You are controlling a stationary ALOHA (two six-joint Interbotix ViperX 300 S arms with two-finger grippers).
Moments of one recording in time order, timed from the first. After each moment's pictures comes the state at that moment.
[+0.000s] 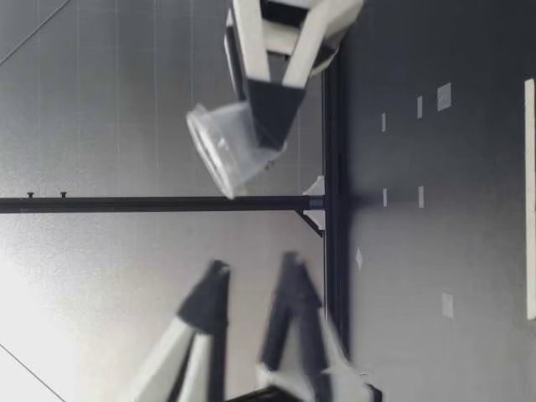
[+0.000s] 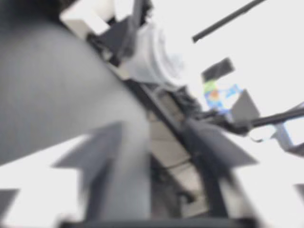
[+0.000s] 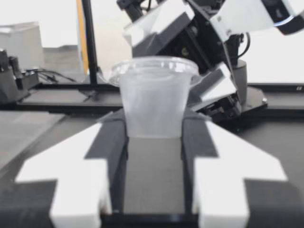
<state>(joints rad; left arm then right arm) -0.11 0.01 1.00 0.04 -1.00 -1.07 0.00 0.30 0.99 -0.13 -1.49 0.05</state>
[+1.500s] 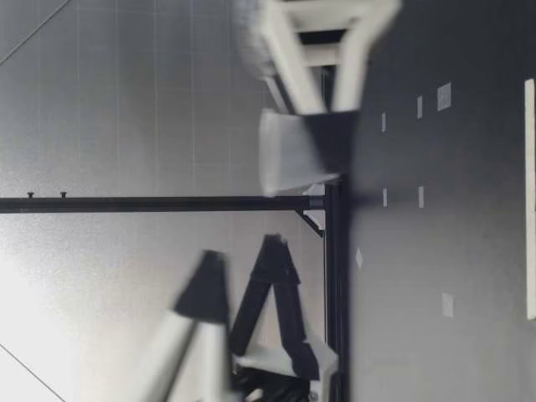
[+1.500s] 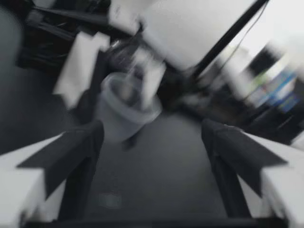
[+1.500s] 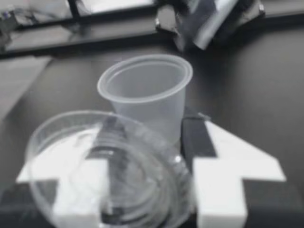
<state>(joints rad) -0.11 0.01 0.99 -0.03 -0.99 -0.51 0.00 0.19 0.98 -0.10 -1.15 0.20</state>
